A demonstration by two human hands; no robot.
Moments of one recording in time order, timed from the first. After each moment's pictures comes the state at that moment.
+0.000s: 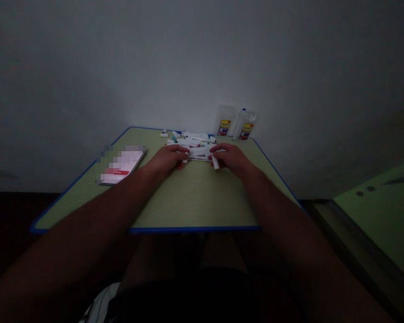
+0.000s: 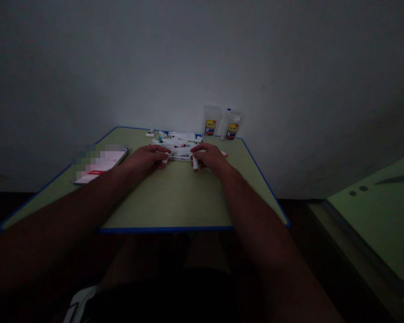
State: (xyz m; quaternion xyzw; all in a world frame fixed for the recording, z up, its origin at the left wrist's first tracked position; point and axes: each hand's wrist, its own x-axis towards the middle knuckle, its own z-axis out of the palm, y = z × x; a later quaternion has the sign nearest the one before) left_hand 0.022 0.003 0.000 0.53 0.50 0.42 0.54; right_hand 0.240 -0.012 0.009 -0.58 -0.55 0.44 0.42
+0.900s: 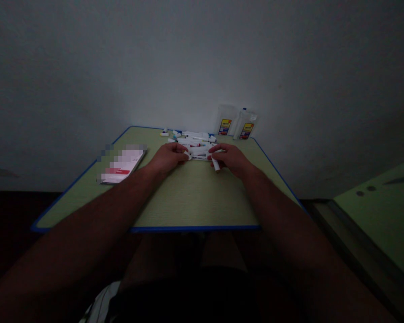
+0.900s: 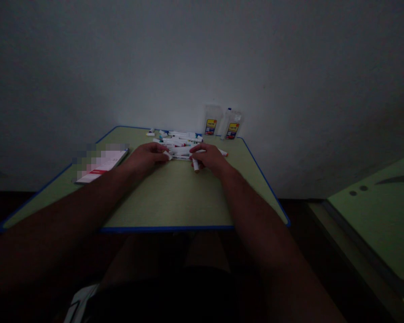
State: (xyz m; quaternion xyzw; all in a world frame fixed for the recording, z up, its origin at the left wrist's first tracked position) left_hand 0.019 0.005 -0.004 0.57 0.49 0.44 0.49; right_hand 0.241 -0.011 0.004 -0.55 -0.55 0.46 0.42
